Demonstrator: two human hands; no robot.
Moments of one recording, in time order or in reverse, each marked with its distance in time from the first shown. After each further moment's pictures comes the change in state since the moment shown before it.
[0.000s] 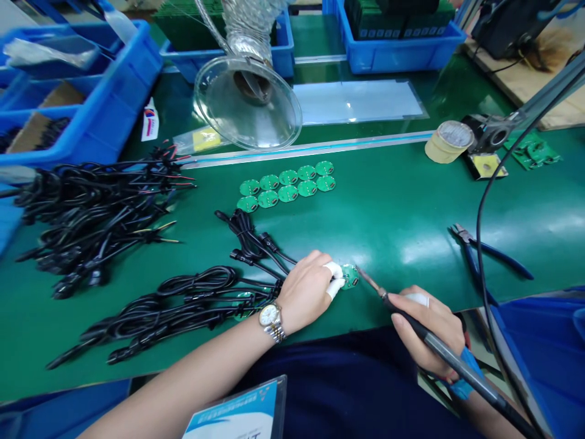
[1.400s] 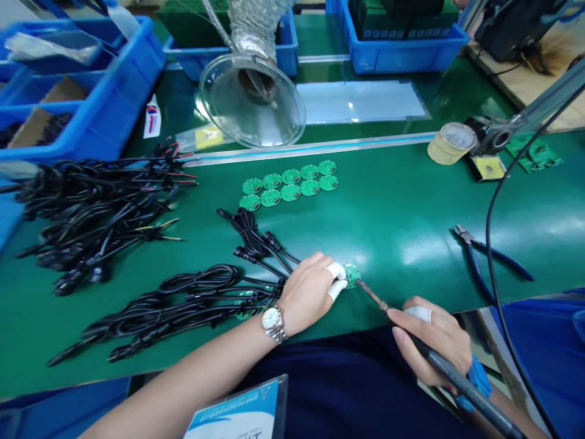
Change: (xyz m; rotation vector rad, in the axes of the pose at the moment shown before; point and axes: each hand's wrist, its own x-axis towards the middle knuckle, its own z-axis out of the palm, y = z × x) left_hand -0.004 -0.001 0.003 -0.001 0.054 0.058; right_hand 0.003 -0.011 -0.003 -0.041 -0.017 -0.102
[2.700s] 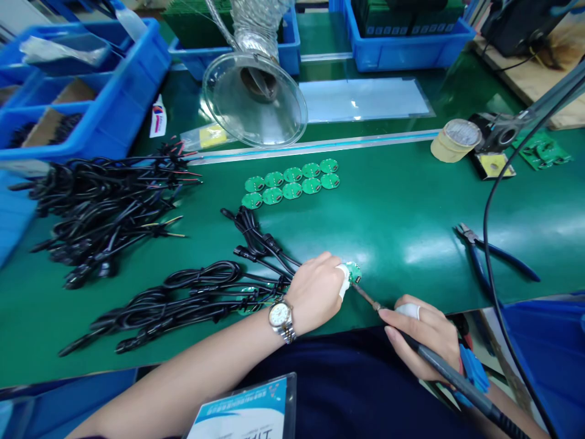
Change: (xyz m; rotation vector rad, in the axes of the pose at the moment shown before) left_hand 0.007 0.017 -0.010 0.164 -0.127 -0.015; right_hand -0.003 0.005 0.006 0.052 -0.084 -0.021
